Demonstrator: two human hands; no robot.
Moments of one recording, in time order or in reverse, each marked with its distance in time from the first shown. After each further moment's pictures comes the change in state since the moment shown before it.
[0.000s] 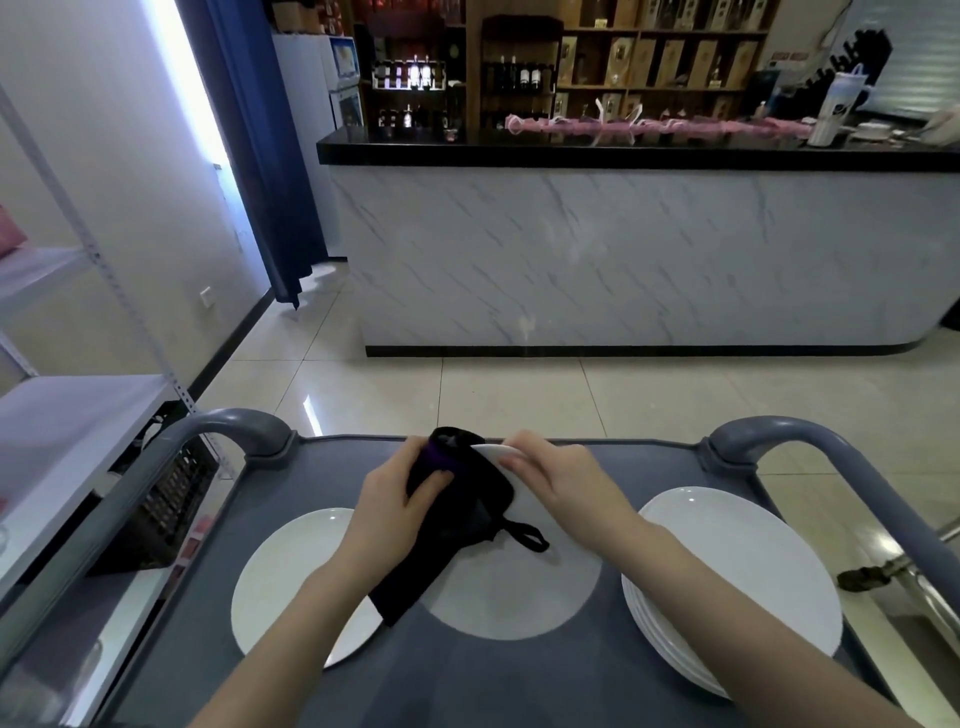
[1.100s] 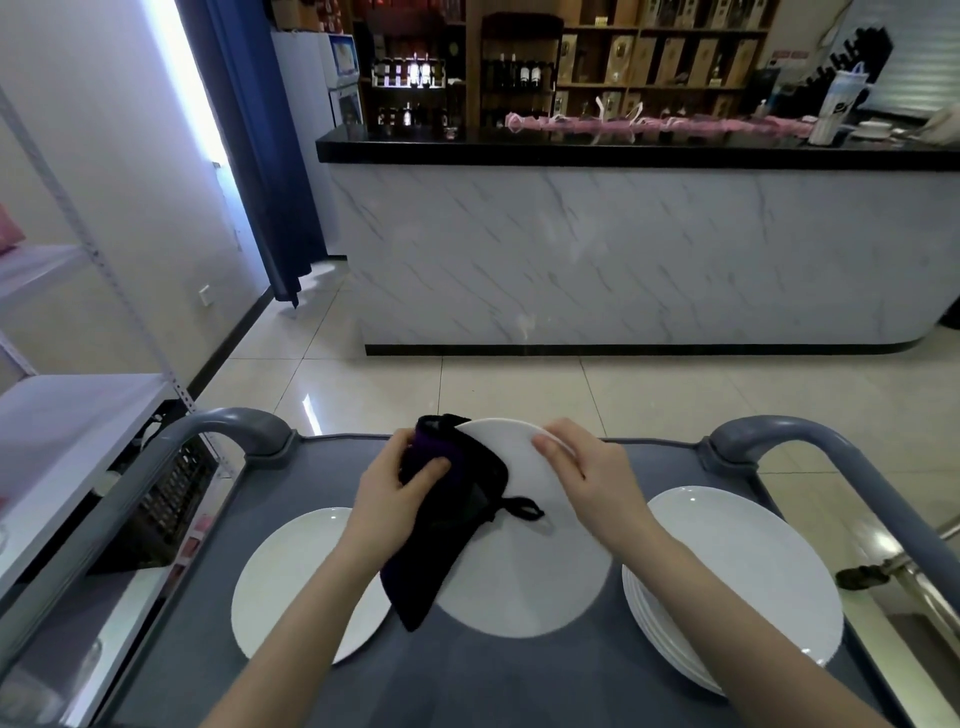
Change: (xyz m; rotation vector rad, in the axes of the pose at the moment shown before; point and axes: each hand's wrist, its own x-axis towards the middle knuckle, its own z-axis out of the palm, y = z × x) left_hand 0.010 -0.010 0.003 -0.168 0.069 -0.167; right_hand -0.008 0.001 -0.009 0.149 0.240 0.082
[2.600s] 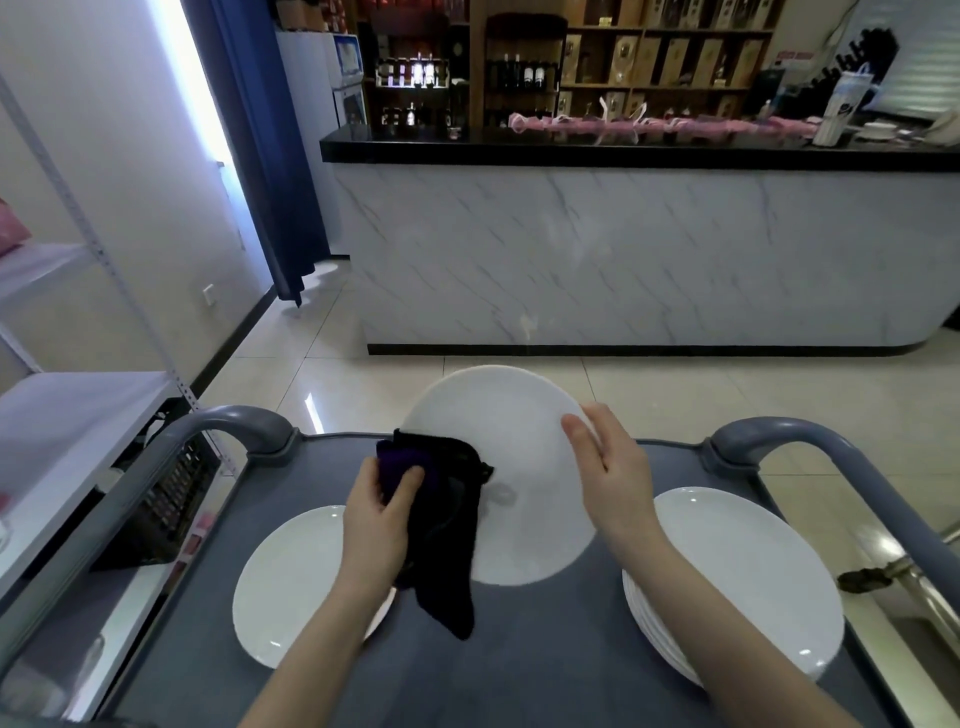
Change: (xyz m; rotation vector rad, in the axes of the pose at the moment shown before) left_hand -0.024 -0.010 0.008 -0.226 0.246 -0.125; right_hand -0.004 -0.011 -0.001 0.211 0.233 0.093
